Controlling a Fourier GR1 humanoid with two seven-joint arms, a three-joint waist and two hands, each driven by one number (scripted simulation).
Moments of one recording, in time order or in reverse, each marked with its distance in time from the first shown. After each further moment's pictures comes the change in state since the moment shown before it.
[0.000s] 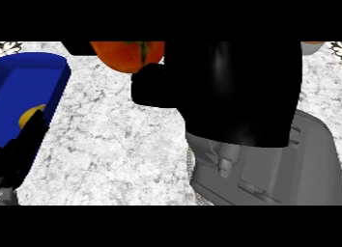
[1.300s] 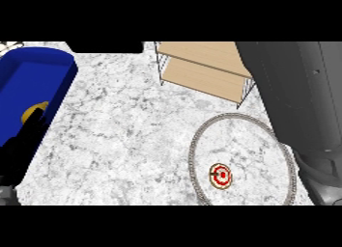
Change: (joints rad) left arm -0.015 -0.001 0.013 0.016 -0.013 -0.017 -0.024; right arm -0.117 -0.102 -0.296 0.483 0.140 0.042 -0.212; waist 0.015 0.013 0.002
